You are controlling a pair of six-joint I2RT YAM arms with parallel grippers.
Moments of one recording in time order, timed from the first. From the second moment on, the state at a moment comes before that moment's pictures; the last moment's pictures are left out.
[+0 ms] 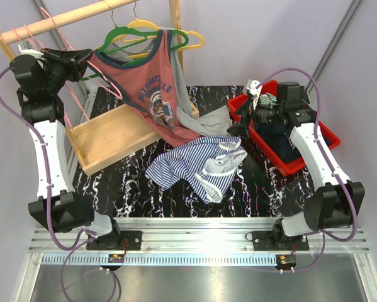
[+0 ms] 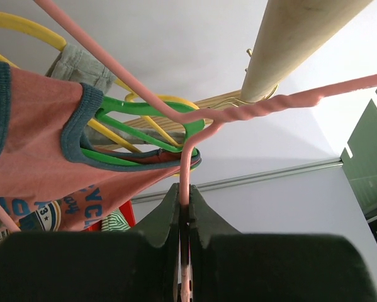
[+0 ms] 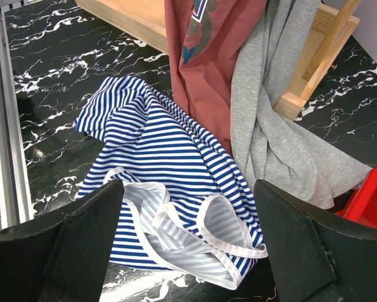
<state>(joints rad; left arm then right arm) 0.31 1.44 1.70 -0.19 0.56 -1.34 0.12 1.45 1.37 -0.54 -0.99 -0.52</state>
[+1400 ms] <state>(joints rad) 0.35 1.23 1.58 -0.39 0.52 -1.18 0.12 1.45 1.37 -0.53 -1.00 -0.55</state>
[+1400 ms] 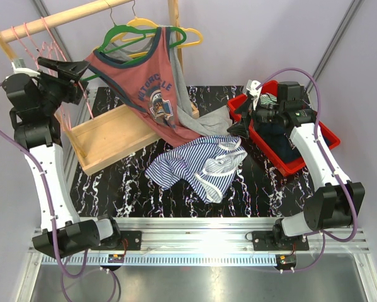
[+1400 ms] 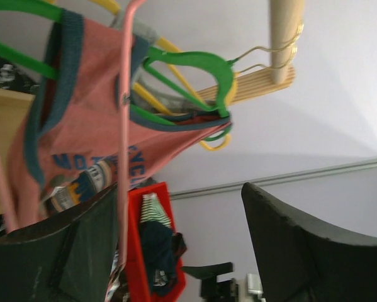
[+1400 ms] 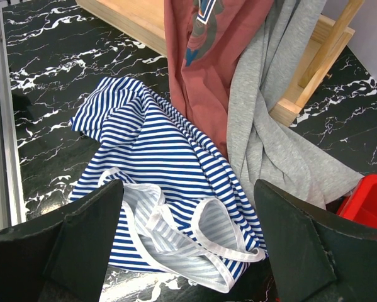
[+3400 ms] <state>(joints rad) 0.31 0.56 0.95 -0.30 0.62 -0.22 0.64 1.88 1.24 -0.70 -0.53 -1.21</state>
